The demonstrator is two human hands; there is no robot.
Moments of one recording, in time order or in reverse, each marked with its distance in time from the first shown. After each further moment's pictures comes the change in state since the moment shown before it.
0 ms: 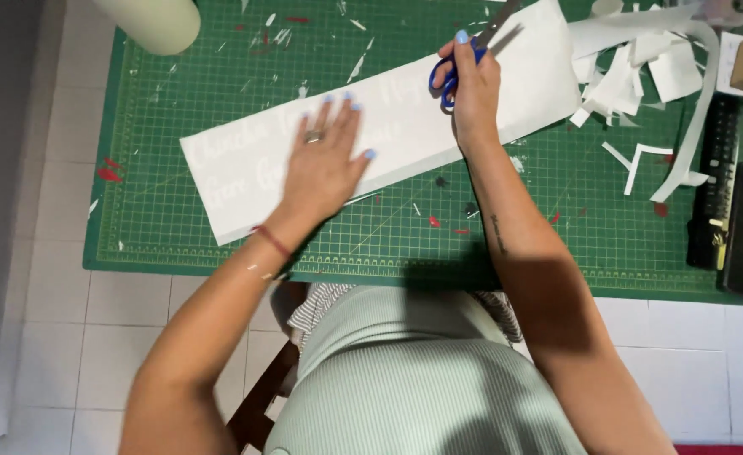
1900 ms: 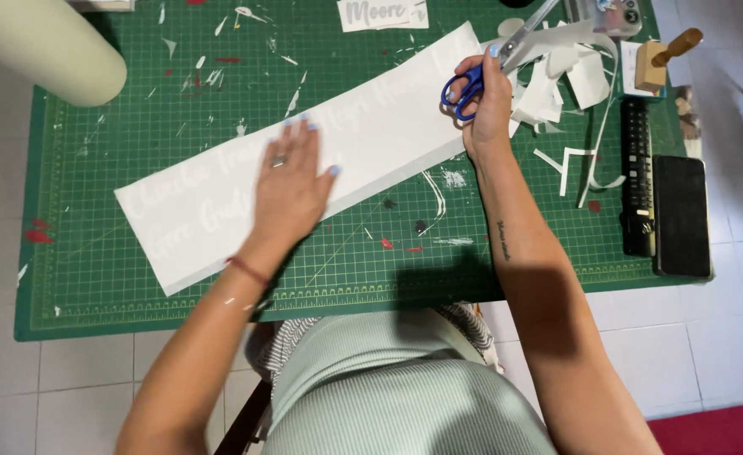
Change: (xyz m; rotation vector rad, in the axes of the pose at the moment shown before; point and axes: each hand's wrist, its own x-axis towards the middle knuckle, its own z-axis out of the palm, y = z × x) left_hand 0.031 0.021 0.008 0.001 -0.053 -0.025; right_hand 0.029 -0.002 -0.110 0.309 0.064 -0.020
